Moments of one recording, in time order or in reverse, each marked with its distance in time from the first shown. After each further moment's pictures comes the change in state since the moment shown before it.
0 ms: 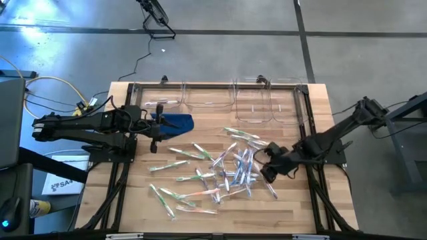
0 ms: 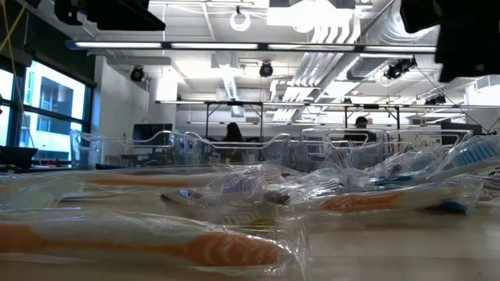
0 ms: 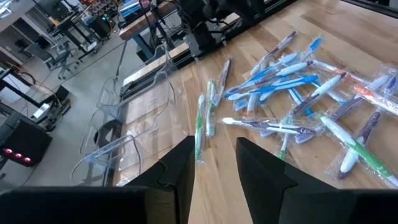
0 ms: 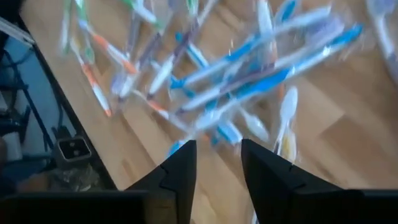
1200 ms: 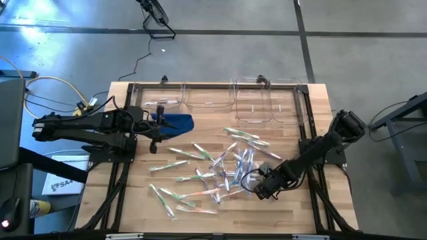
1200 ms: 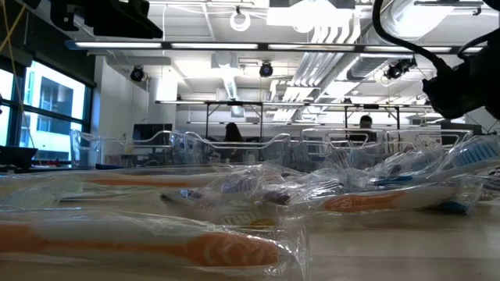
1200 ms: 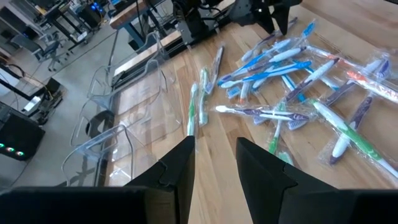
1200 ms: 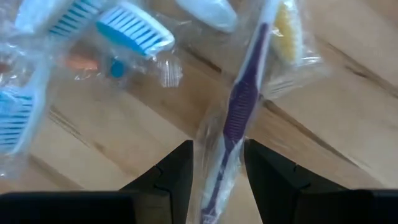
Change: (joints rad) left arm 0.000 0.008 0.000 -0.046 0.002 0.011; right arm 0.096 0.441 0.000 0.092 -0.187 0.248
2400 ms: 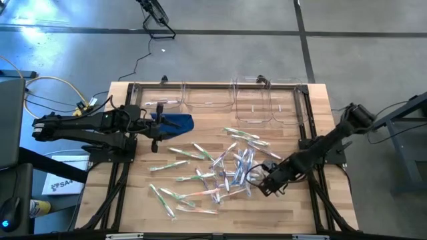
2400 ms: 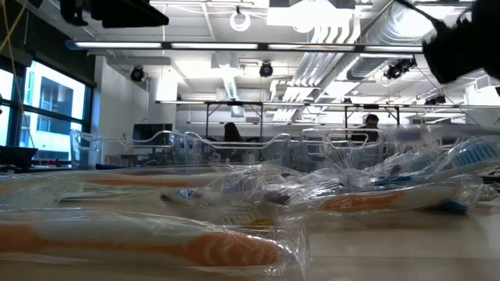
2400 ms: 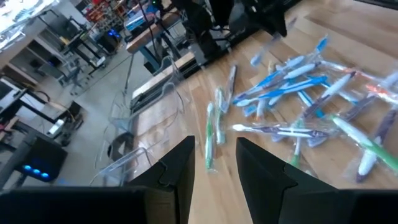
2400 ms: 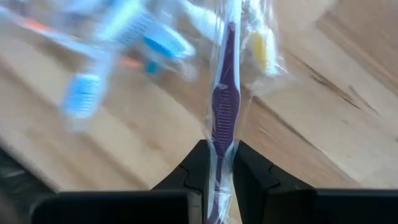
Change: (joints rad) left arm 0.000 -0.001 0.000 0.091 -0.003 0.072; right arm -0.021 -0.221 -0.003 -0.107 0.032 -0.083
